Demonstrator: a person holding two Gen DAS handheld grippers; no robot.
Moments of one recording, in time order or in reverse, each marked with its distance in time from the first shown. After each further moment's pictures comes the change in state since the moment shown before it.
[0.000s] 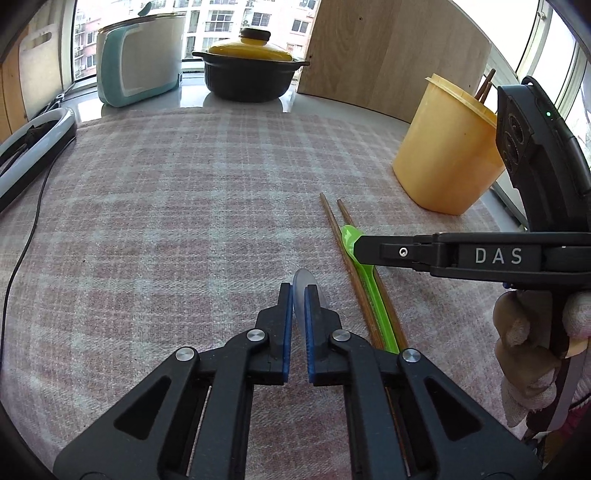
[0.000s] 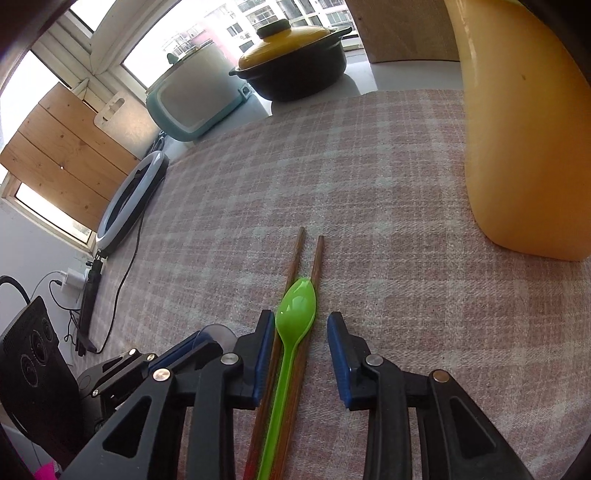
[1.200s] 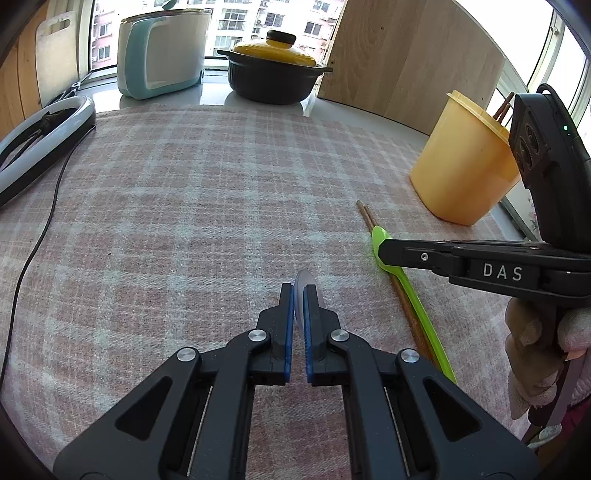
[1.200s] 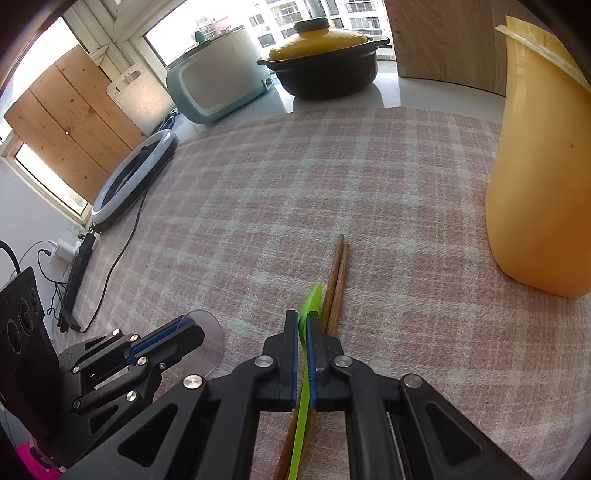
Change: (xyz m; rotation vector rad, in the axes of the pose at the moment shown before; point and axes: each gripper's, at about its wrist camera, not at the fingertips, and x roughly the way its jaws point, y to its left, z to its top) left arm -0.005 0.020 0.000 -0.049 -0.007 0.014; right arm 0.001 0.022 0.004 -0.117 0.001 -0.055
